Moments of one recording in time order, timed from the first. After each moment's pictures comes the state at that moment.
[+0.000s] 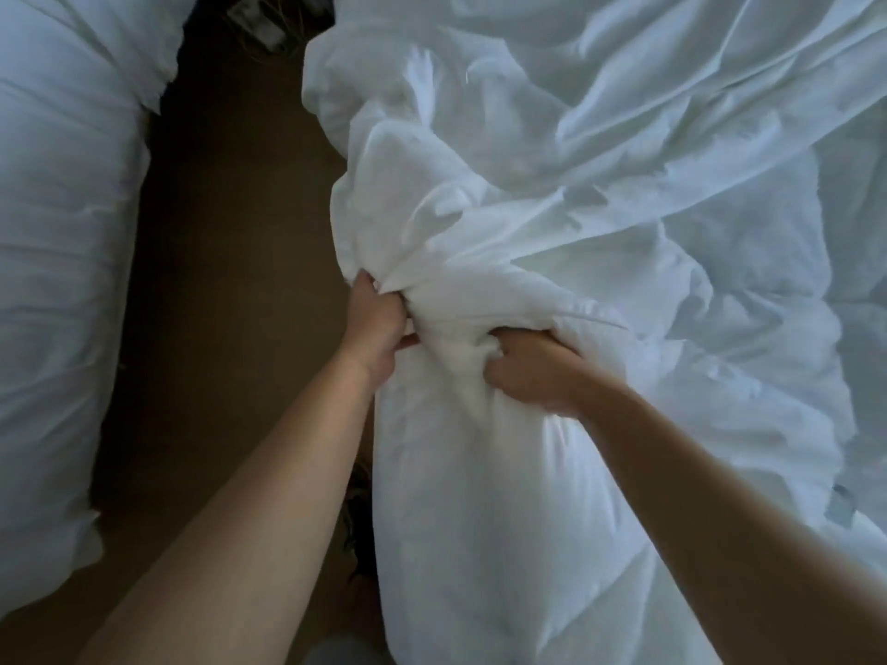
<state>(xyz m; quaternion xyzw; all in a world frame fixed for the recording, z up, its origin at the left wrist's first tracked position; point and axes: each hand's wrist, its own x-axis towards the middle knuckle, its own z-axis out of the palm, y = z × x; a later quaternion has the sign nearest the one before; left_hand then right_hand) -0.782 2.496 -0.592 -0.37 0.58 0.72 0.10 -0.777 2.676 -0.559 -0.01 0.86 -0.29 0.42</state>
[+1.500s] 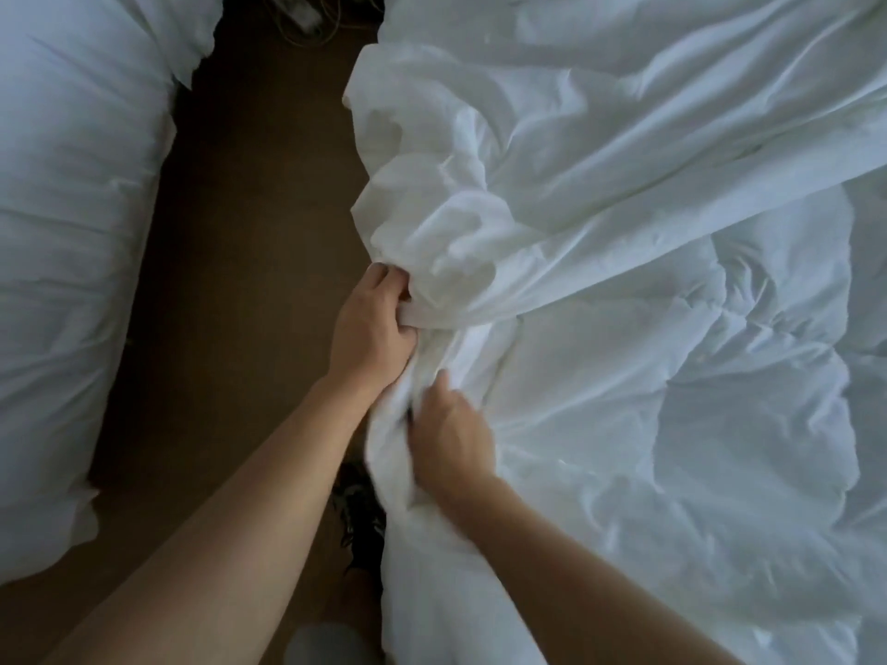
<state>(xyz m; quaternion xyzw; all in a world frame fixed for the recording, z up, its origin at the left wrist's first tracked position) -0.771 2.432 -0.605 -0.09 0.92 0.37 -0.05 -0.707 2.558 -0.574 -0.03 0.93 -0.22 0.30</state>
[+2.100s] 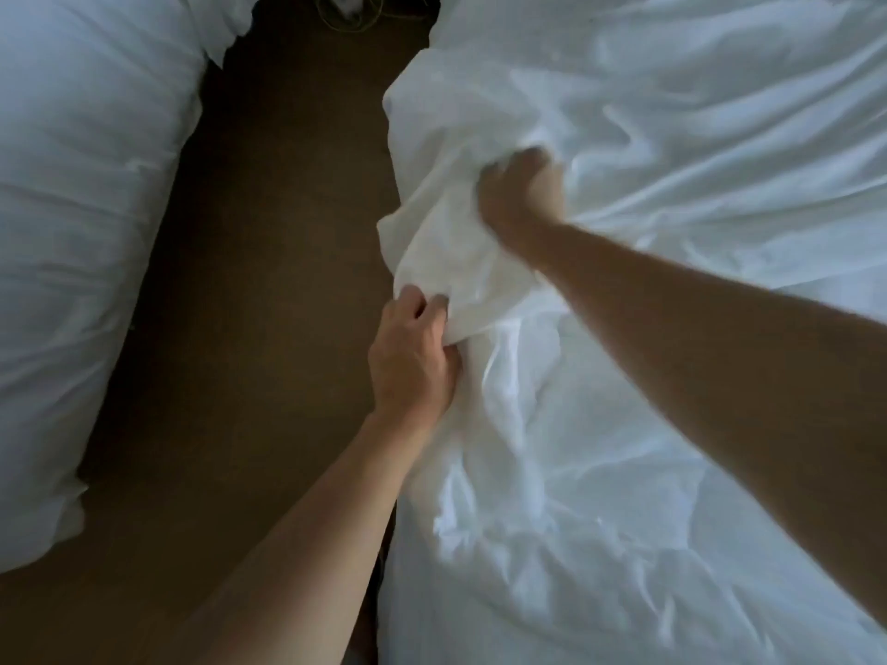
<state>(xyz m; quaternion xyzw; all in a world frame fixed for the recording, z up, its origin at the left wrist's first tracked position) -0.787 2.434 -0.610 -0.18 0.92 0.33 -0.08 -0.976 2.485 -0.579 0.02 0.96 -0.29 0.04</state>
